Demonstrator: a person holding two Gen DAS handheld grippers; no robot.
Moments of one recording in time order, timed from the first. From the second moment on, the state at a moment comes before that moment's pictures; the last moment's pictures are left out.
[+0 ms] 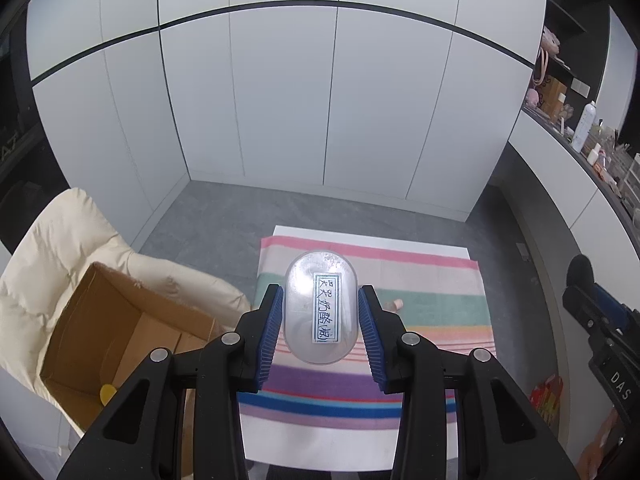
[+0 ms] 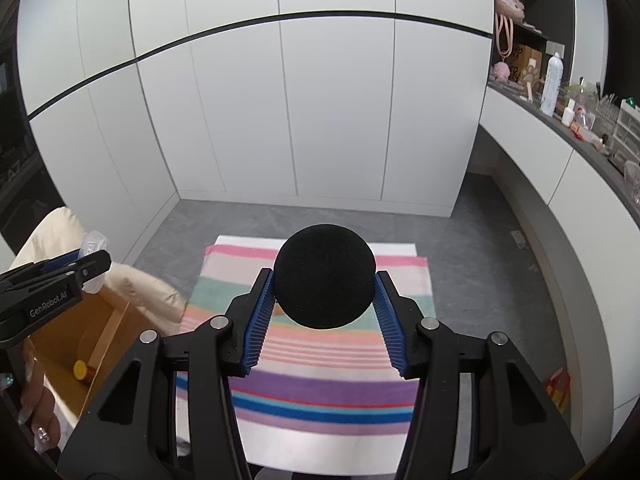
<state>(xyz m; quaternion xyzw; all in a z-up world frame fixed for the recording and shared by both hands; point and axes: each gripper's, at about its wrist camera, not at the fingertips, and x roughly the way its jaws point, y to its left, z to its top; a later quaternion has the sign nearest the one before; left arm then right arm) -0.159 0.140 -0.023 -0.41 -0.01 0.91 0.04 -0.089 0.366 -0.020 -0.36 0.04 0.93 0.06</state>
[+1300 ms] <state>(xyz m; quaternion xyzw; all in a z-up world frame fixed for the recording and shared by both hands) 0.060 0.092 -0.061 -0.42 0.03 0.91 0.02 0.112 0.307 -0.090 -0.43 0.06 0.90 0.02</state>
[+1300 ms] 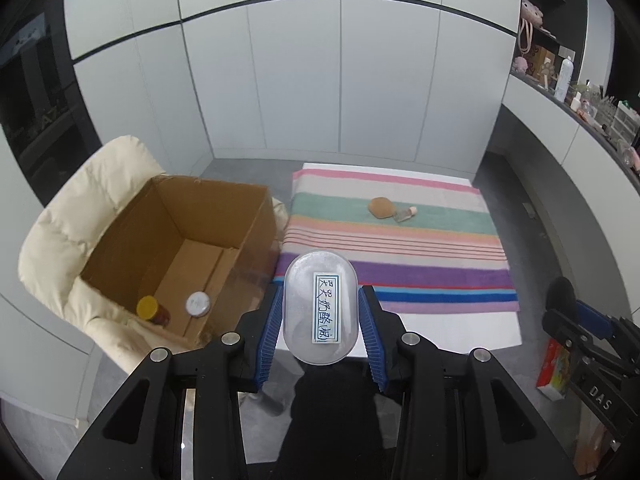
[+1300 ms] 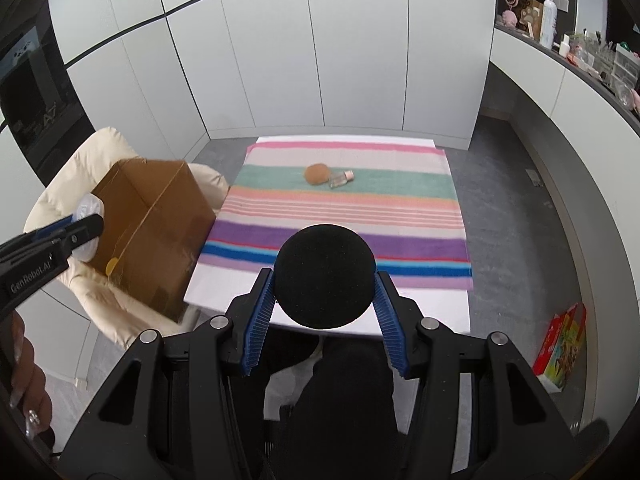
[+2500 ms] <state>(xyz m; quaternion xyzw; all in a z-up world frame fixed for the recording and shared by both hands) 0.083 0.026 -0.080 -0.44 -0.01 0.90 -0.04 0.116 0.251 -0.109 -0.46 0.03 0.89 -0.04</state>
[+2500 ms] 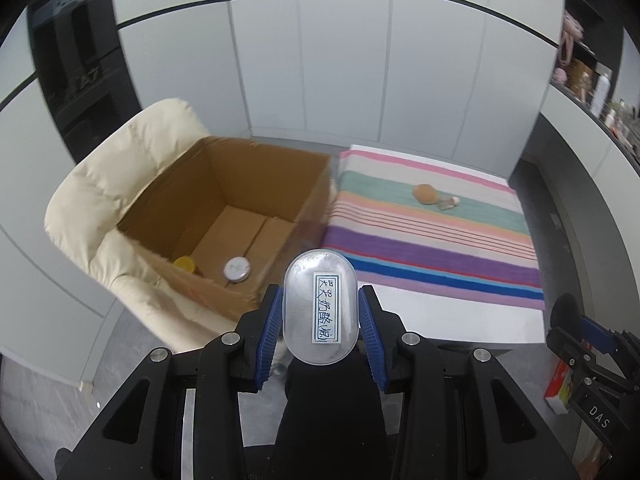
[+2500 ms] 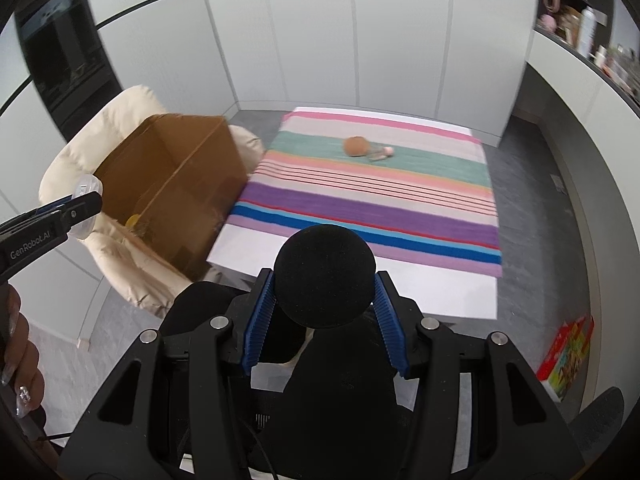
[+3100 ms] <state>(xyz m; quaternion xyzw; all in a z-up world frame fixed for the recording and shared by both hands) 0.101 -0.103 -0.111 -0.48 -0.07 0.86 -0.16 0.072 0.100 -0.113 -0.46 -0.05 0.86 -0.20</state>
